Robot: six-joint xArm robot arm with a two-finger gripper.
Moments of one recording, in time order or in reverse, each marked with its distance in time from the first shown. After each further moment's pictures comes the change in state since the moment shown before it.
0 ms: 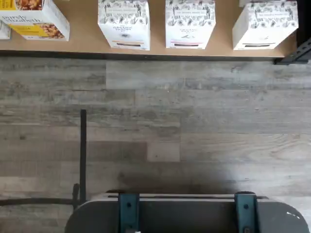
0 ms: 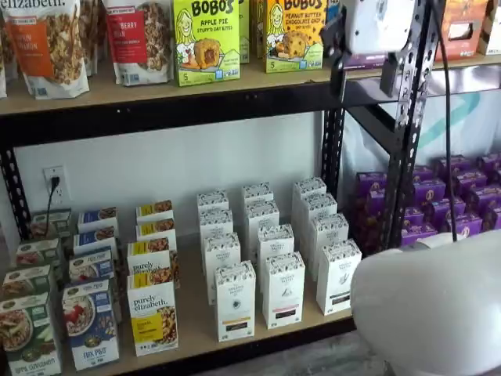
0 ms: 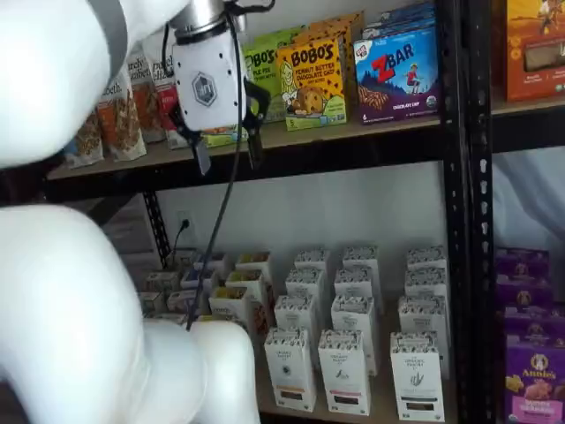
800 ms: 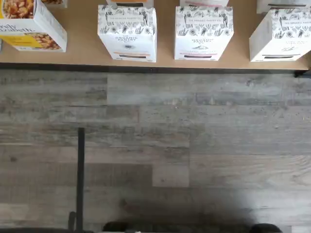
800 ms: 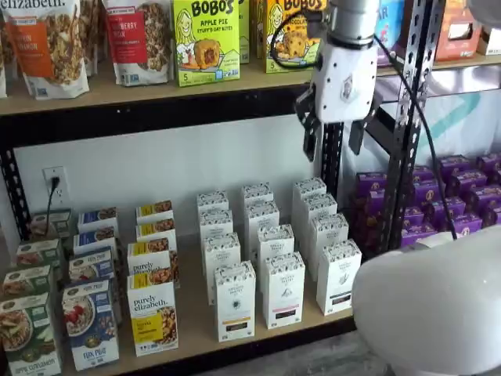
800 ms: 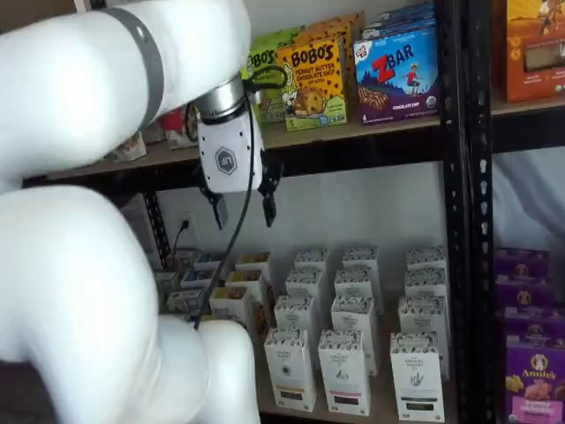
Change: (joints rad) arm 0.061 0.036 0.293 -0.013 -0.349 0.055
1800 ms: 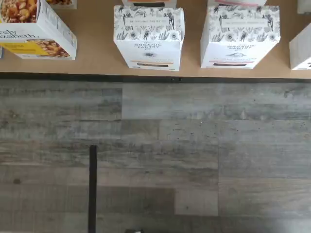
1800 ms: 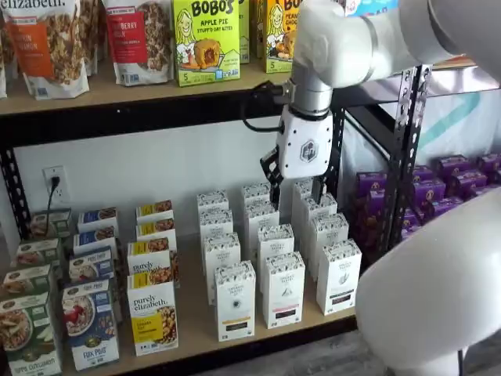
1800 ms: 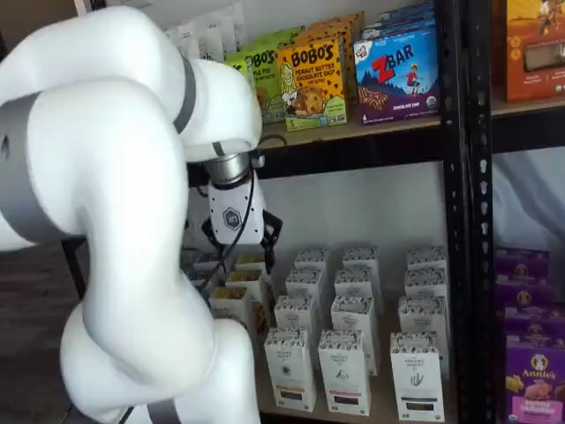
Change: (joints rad) arm 0.098 0.254 0.151 0.021 -0.414 0.081
